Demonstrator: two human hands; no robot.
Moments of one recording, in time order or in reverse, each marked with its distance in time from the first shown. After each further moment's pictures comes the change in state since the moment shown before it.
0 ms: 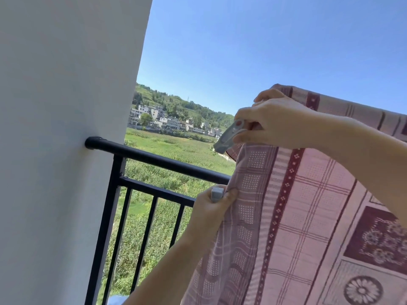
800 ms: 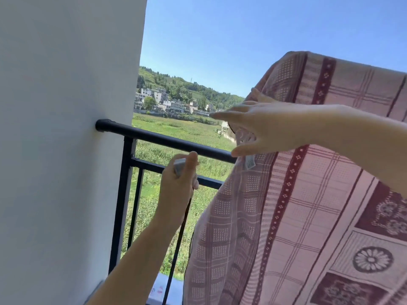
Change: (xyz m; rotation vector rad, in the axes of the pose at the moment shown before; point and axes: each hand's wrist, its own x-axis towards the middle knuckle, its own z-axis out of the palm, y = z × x) left_hand -0.026 0.014 -0.064 0.065 0.252 0.198; right_hand -0.006 -0.050 0.017 -0.032 -0.381 -0.014
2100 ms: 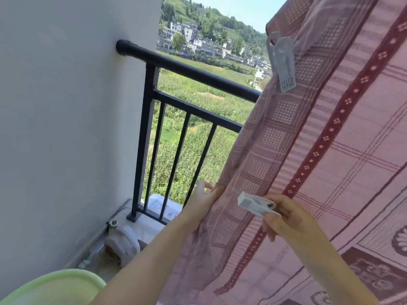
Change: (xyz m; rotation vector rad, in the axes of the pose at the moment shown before) left_hand -0.109 -0.157 -0.018 0.170 -0.111 -0.744; right_hand -0.117 -0.129 0.214 1.785 0.087 0.476
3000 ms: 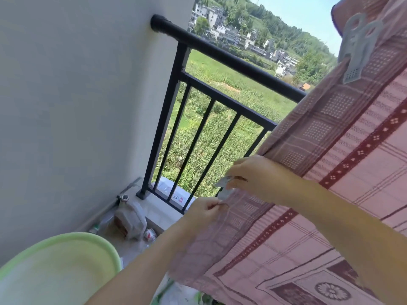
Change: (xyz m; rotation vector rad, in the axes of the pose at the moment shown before) left_hand -0.049 -0.050 -0.031 0.100 -0.070 0.179; right_hand 0.087 -0.054 0.075 -1.280 -0.534 -0.452
